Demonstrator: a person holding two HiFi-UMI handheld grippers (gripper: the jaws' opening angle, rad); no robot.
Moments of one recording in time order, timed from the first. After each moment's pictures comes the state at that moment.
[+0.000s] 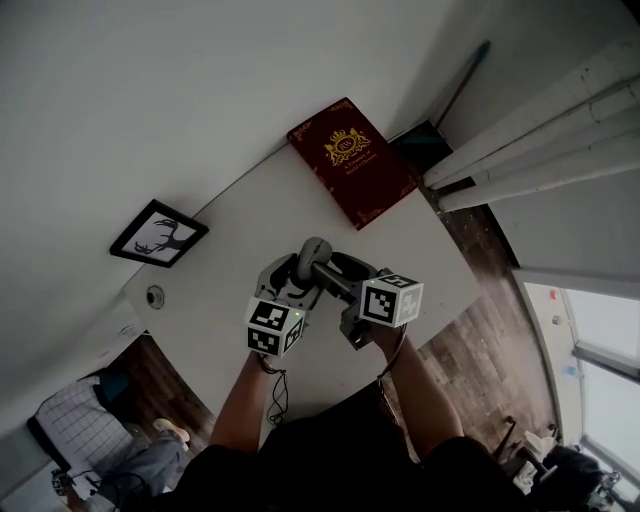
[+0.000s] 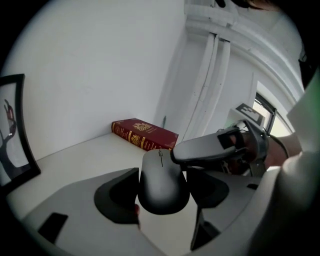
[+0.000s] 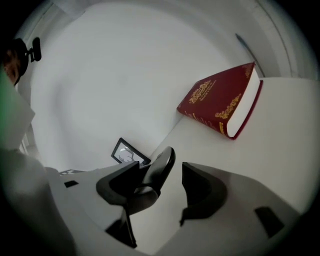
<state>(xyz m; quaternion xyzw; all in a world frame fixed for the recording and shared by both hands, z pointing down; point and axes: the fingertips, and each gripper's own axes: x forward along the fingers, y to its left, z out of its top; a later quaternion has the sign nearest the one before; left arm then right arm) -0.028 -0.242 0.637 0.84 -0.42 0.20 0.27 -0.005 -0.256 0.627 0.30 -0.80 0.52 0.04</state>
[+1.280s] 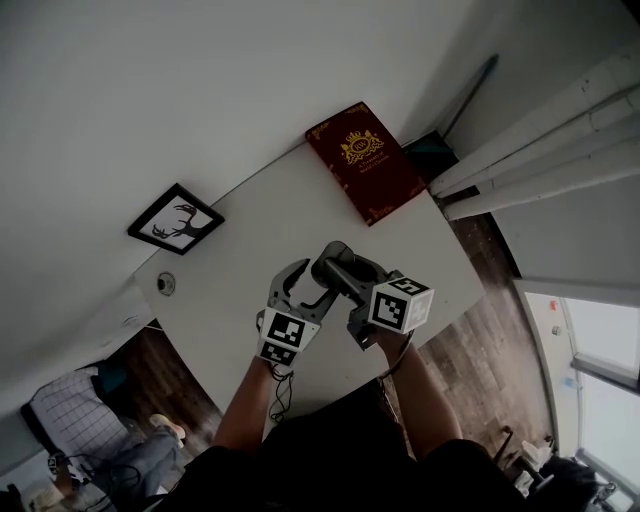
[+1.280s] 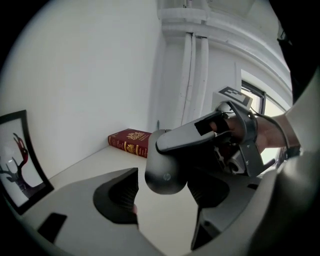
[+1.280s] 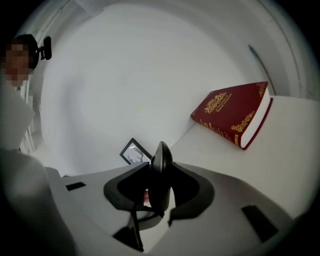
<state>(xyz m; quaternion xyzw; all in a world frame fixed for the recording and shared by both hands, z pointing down) -0.023 -0.207 0.606 0.87 -0.41 0.22 0.19 -0.012 -0.241 0.587 0.30 -0.83 0.47 0.03</state>
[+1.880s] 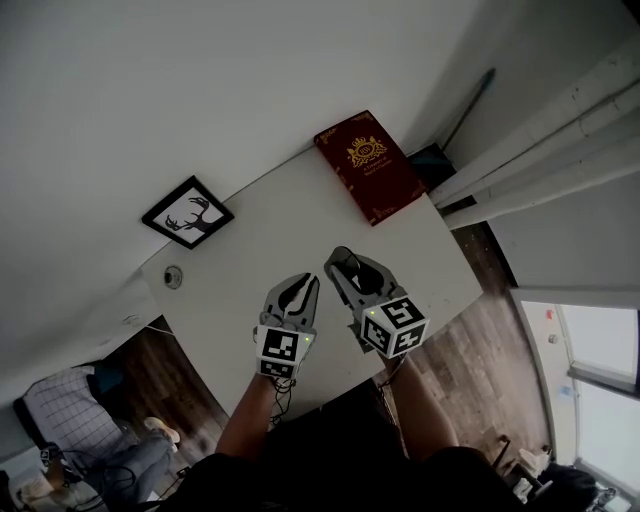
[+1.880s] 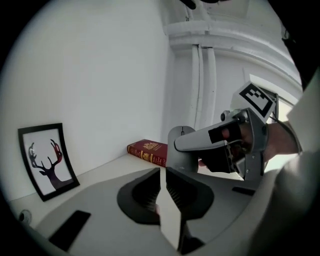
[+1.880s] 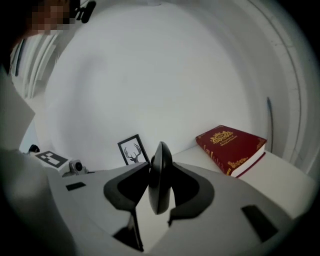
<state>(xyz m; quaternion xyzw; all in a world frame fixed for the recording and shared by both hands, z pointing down) -0.060 -0.180 0.567 0.83 -0.50 0.17 0.16 -0.011 -0.216 0.544 0.36 -0.89 0.27 0.09</state>
